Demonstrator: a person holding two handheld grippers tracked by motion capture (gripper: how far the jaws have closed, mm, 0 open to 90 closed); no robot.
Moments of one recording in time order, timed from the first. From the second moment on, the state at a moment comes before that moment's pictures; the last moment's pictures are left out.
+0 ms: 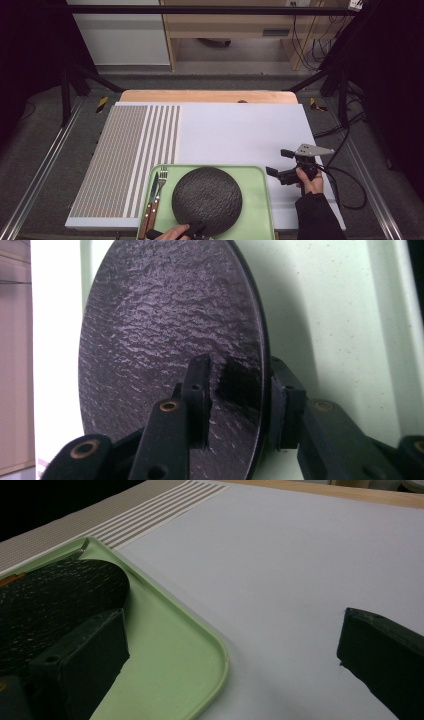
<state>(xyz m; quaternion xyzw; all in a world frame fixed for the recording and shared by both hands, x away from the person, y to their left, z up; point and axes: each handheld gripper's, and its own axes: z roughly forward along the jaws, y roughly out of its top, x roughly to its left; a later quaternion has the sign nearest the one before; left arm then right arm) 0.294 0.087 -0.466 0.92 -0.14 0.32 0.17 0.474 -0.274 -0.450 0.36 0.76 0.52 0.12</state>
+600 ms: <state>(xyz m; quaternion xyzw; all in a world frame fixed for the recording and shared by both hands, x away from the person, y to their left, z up) 0.305 0.092 -0.454 0.93 -0.05 0.27 0.23 0.474 -0.274 -0.450 0.36 0.76 0.52 0.12</state>
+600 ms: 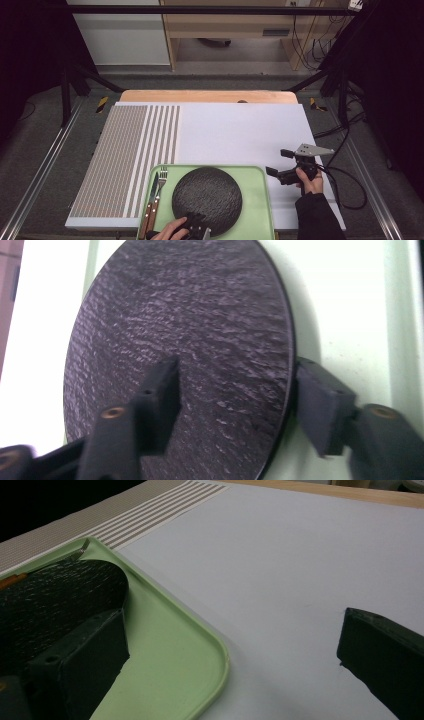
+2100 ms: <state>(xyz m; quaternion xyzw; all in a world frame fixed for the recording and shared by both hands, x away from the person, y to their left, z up) 0.410 0.241 -0.422 0.81 0.31 0.17 0.46 0.474 -0.273 -0.451 0.36 0.76 0.52 0.12</state>
